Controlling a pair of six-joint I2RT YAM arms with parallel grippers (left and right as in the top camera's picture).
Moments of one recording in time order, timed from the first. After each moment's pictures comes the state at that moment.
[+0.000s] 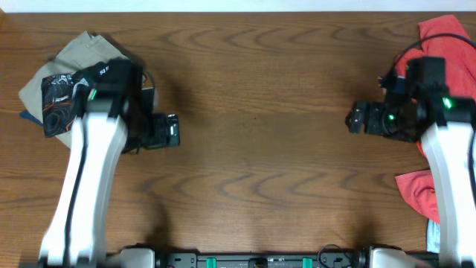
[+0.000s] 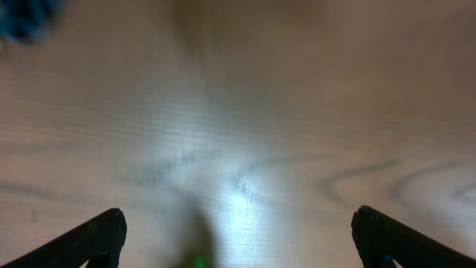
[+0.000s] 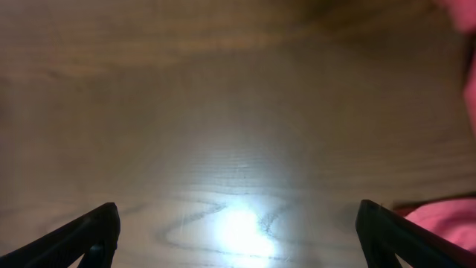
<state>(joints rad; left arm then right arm) -0.03 1.34 1.29 -1.25 0.10 -0.14 -0.08 1.33 1.25 -1.08 -0.17 0.10</state>
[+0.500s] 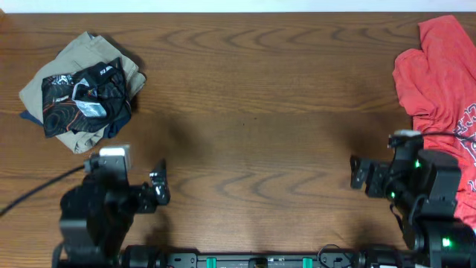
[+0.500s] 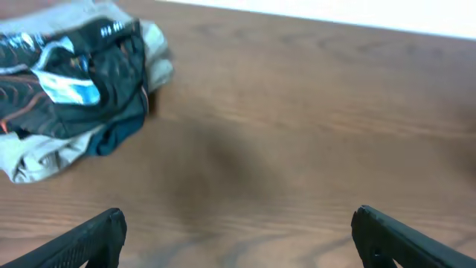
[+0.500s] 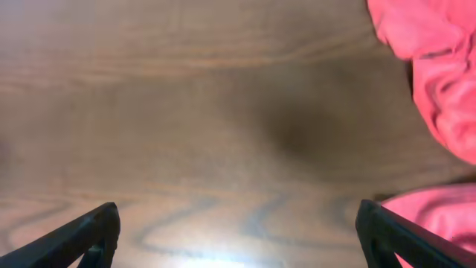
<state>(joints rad) -0.03 0.46 0.86 -0.95 0.09 -0.14 -0.05 0.65 0.79 -0.94 -0.12 0.09</state>
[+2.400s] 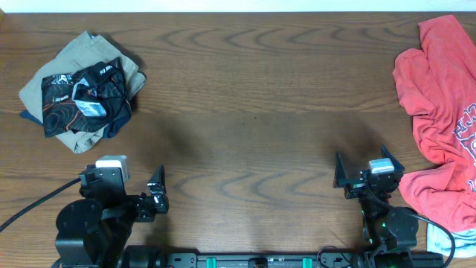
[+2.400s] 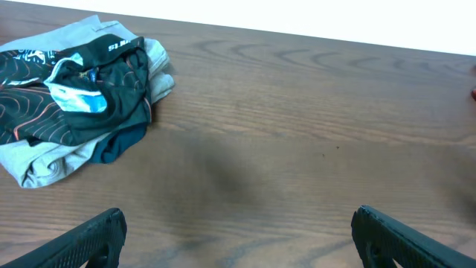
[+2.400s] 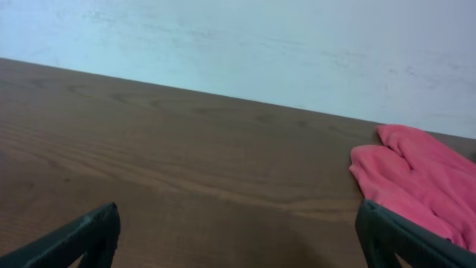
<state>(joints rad) -0.03 0.38 0.86 -0.97 0.09 -0.14 0.09 0.01 0.01 -0.07 -0.03 -0.11</state>
